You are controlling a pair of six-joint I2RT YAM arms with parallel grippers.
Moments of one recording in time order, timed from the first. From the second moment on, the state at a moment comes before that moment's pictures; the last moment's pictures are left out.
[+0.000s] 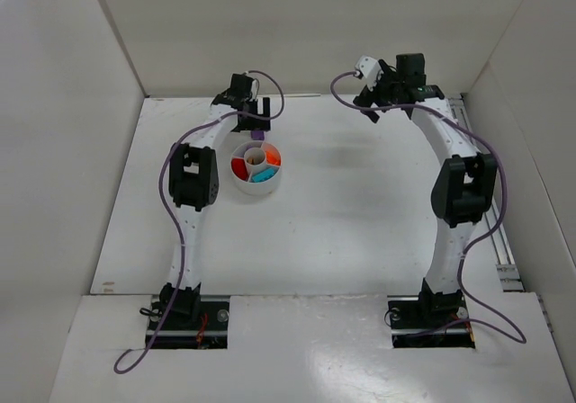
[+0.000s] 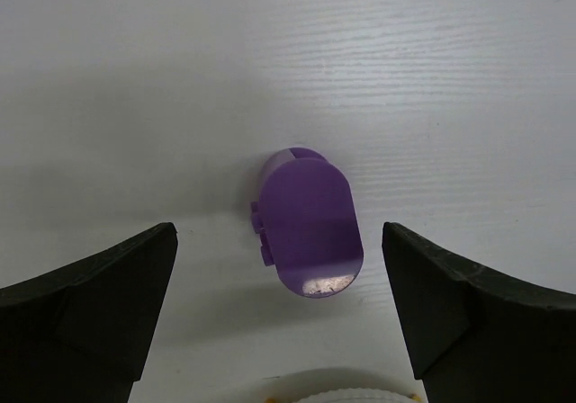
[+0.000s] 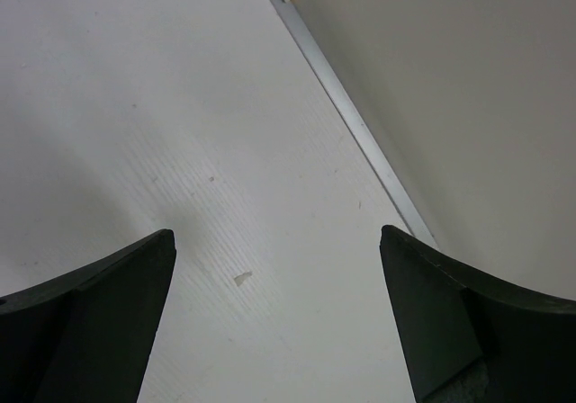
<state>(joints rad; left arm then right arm) -0.23 2.42 2.18 -0.63 0.00 -0.20 0.12 2.05 1.93 -0.48 -0.38 -0.81</state>
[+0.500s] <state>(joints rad) -0.29 2.47 2.18 -0.68 -0.10 -0.23 0.05 2.09 2.02 -0.51 -0.37 -0.81</state>
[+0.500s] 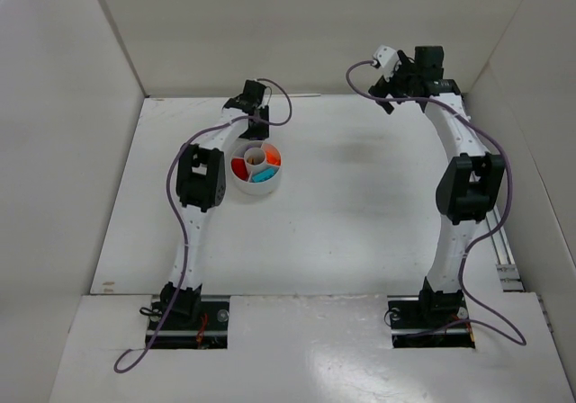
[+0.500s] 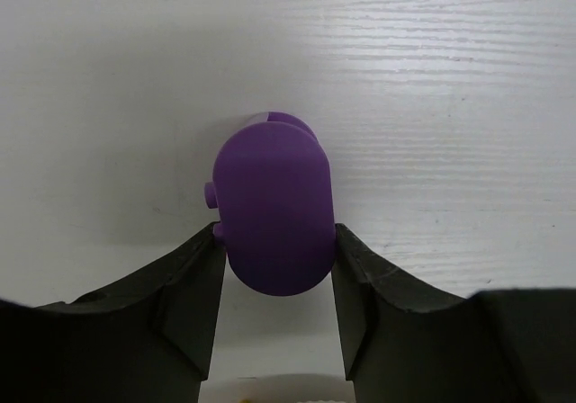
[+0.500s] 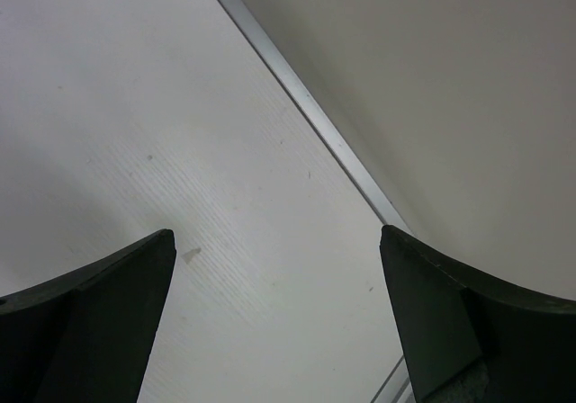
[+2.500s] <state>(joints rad) -0.27 1.72 1.41 -0.41 0.03 -0.41 0.17 1.80 1.67 -0.38 -0.47 -0.80</state>
